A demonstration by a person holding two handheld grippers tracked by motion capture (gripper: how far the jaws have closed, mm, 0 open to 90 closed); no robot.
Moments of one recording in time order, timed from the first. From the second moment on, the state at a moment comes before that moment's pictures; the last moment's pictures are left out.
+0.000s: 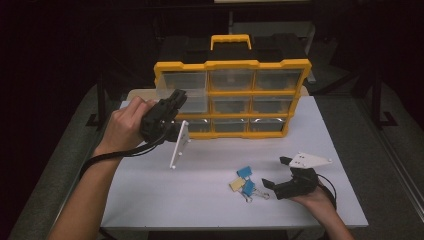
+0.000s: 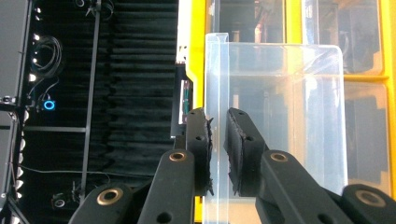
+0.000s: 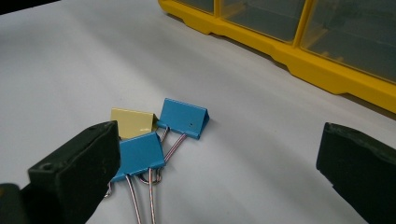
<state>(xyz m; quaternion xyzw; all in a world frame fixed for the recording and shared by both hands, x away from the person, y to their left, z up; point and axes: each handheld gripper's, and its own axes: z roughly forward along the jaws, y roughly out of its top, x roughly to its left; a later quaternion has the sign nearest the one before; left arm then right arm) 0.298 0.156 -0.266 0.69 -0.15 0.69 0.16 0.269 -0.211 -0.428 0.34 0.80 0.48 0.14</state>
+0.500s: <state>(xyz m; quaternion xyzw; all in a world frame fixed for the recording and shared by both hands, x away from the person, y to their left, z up) 0.295 0.153 -0.268 0.69 -0.16 0.69 0.16 0.270 -0.209 -0.427 0.34 0.80 0.48 0.14</state>
